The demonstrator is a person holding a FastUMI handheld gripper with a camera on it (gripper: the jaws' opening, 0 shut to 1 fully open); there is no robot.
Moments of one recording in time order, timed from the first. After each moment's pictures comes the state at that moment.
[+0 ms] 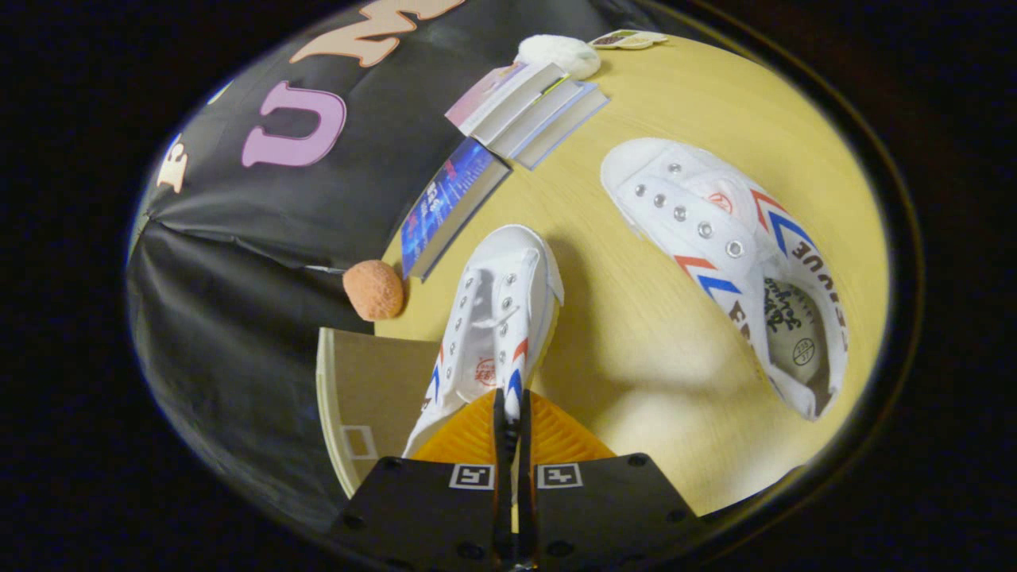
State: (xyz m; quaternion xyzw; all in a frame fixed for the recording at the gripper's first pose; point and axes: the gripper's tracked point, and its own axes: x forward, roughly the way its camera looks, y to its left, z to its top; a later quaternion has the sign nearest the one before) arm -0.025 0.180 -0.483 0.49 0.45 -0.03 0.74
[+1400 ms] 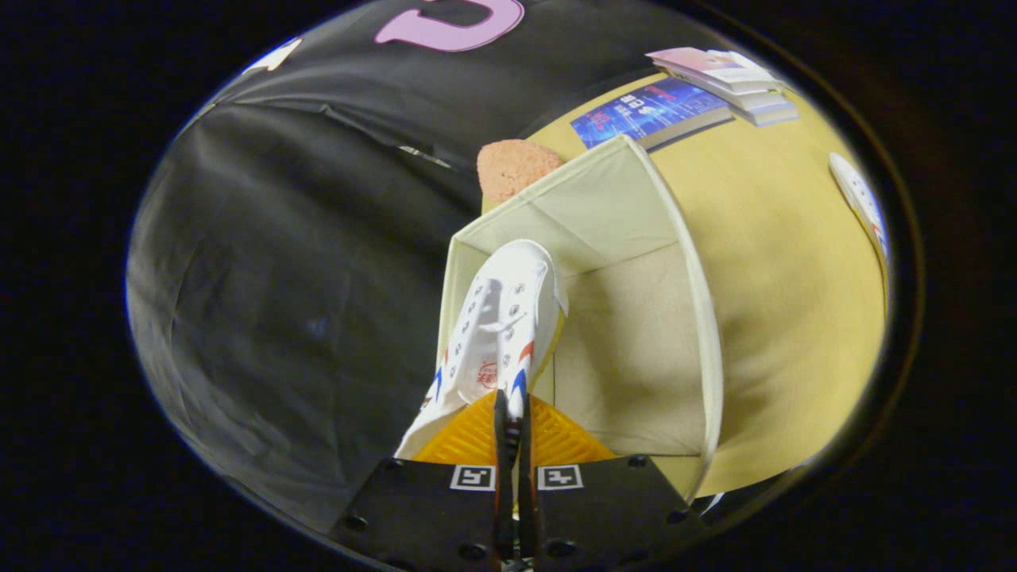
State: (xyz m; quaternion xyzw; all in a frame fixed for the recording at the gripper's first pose) arm -0.018 0.430 -0.390 0.40 0.51 0.11 0.75
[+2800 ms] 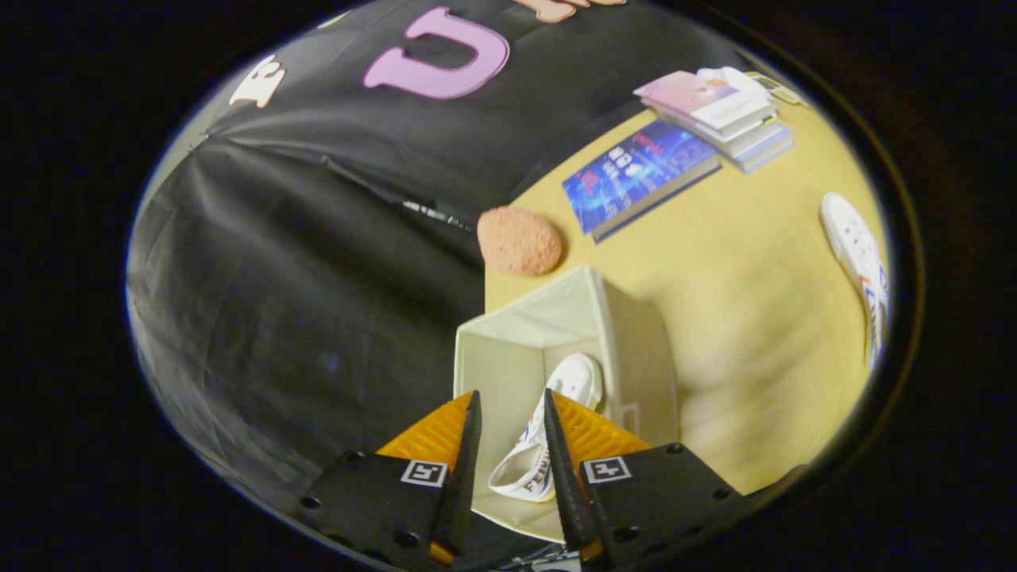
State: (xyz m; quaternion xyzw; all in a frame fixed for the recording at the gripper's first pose) arm 0.035 0.327 -0.325 0.44 0.44 0.08 0.78
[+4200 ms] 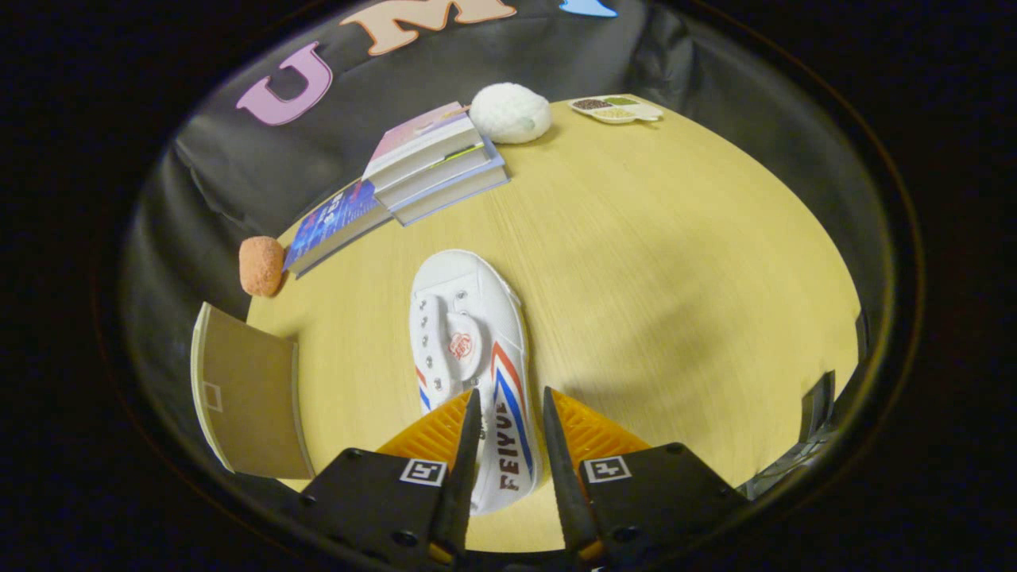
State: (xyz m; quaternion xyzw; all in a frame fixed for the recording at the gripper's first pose) arm -0.074 -0.008 -0.540 0.24 0.52 -0.11 0.81
